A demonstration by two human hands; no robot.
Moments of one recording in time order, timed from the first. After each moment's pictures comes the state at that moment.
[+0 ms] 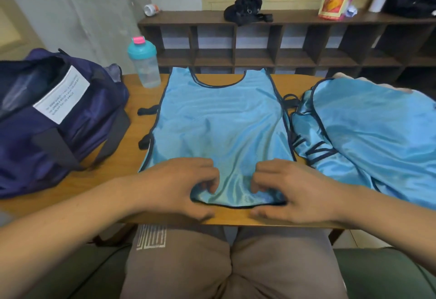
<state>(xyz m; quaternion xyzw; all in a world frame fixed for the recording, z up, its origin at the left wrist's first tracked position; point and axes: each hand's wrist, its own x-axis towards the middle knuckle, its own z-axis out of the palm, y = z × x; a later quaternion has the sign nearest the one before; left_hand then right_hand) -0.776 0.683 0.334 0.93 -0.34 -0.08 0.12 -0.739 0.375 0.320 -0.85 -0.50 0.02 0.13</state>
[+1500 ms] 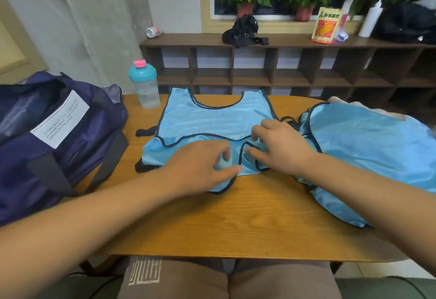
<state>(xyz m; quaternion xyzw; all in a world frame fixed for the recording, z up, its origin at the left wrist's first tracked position) -0.707 0.645 0.354 0.97 -0.20 0.06 0.15 -0.616 0.403 0.336 -0.94 -0.31 -0.15 0.04</state>
